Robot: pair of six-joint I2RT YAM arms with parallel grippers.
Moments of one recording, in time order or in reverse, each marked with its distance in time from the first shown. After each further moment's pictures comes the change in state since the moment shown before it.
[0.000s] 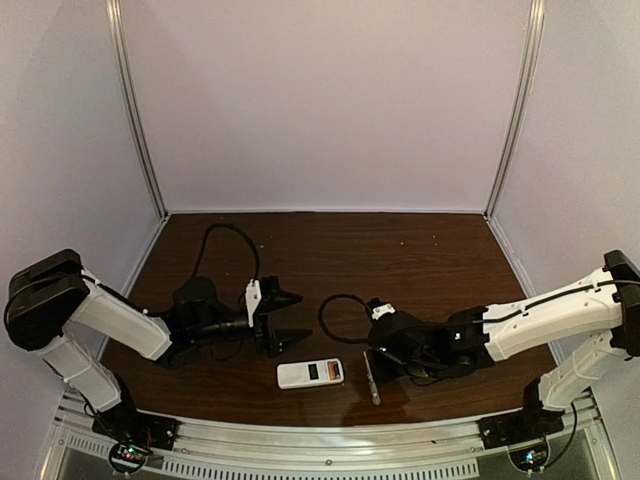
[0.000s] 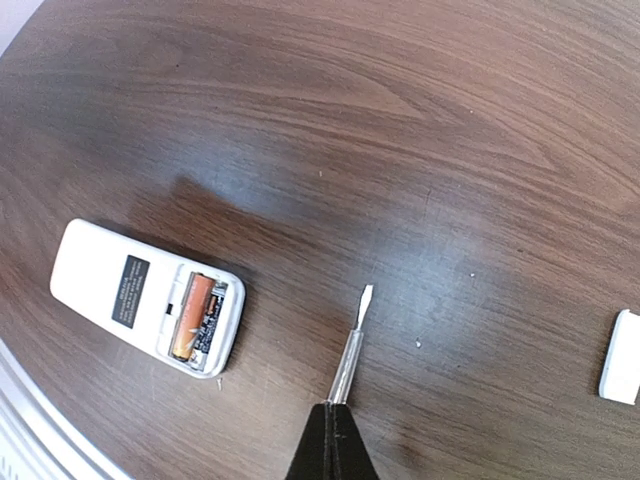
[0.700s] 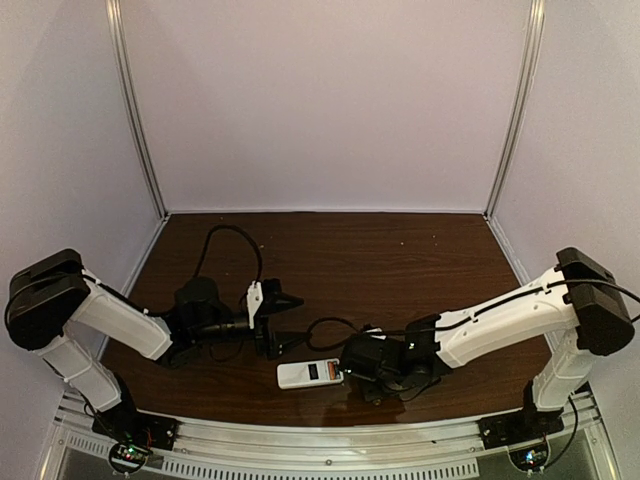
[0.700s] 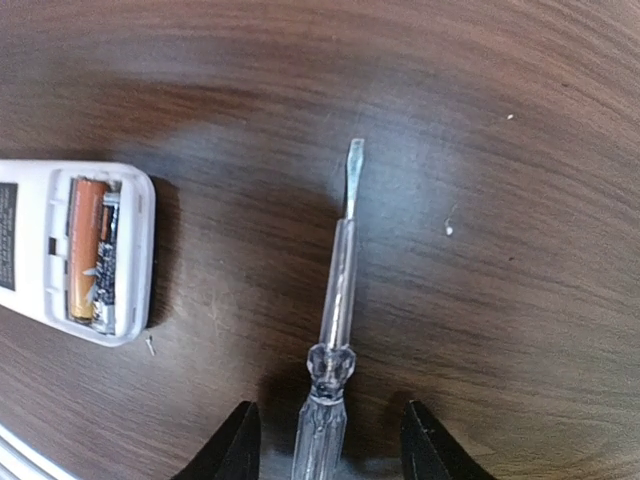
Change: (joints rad) left arm 0.000 0.003 0.003 -0.026 0.023 0.000; right arm 0.045 0.228 0.154 -0.241 -0.087 0.242
